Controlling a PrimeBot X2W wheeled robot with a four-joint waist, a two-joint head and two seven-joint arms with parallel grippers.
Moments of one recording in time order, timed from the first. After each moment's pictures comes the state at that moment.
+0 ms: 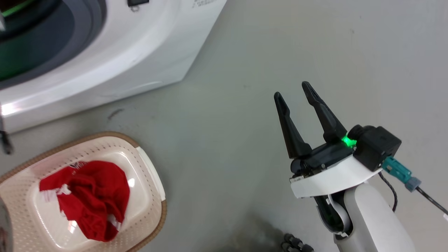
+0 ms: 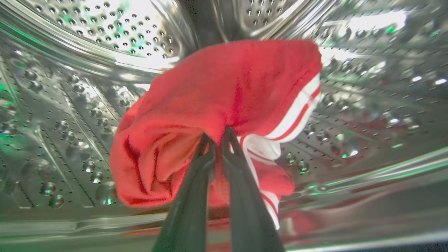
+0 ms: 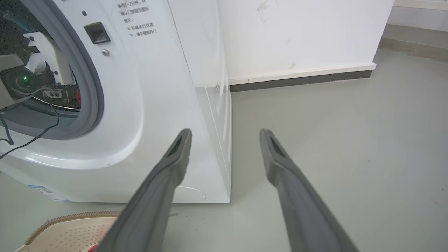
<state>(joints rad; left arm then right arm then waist) -1.21 0.50 -0.05 0.87 -0.11 0.02 0.16 -0.35 -0.05 0.33 0.08 0.33 0.13 -0.26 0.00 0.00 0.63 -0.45</state>
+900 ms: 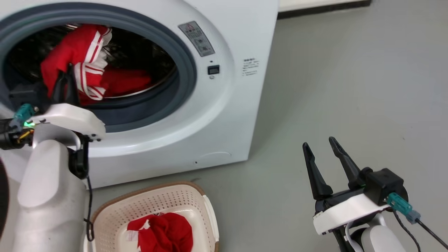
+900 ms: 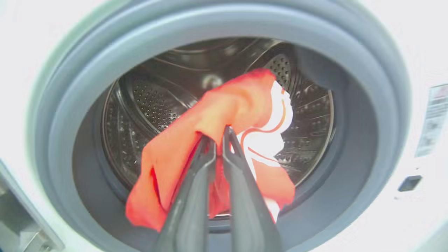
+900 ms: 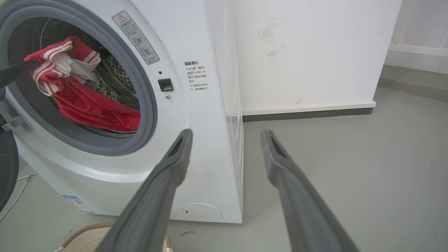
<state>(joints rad) -0.70 0.28 0.03 0.72 -0.24 -0.07 -0.26 -0.14 -0.05 0.18 0.13 0.20 0.13 -0.21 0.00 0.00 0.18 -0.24</state>
